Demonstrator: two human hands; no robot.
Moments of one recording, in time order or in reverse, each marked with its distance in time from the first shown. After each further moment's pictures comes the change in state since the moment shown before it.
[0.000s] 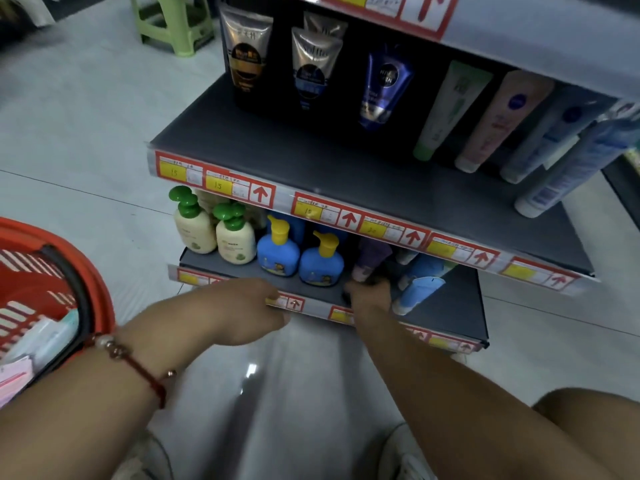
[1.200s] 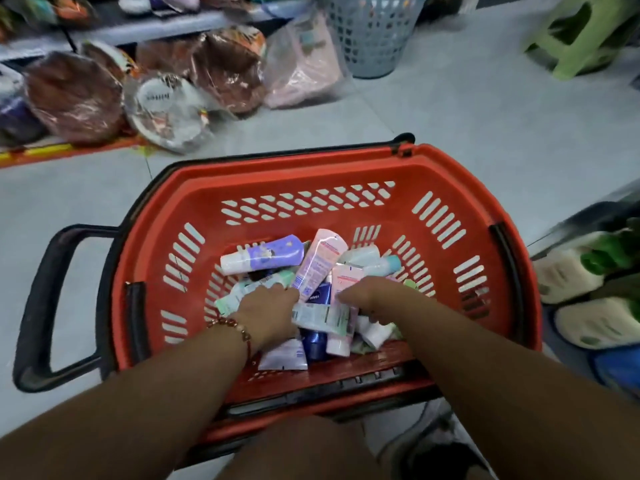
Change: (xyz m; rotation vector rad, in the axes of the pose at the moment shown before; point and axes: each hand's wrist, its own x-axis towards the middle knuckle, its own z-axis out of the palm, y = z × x) left_hand -0.104 -0.409 0.188 -0.295 0.315 -0.637; right_hand -0.379 -0.050 0.328 -1.394 -1.149 -0.616
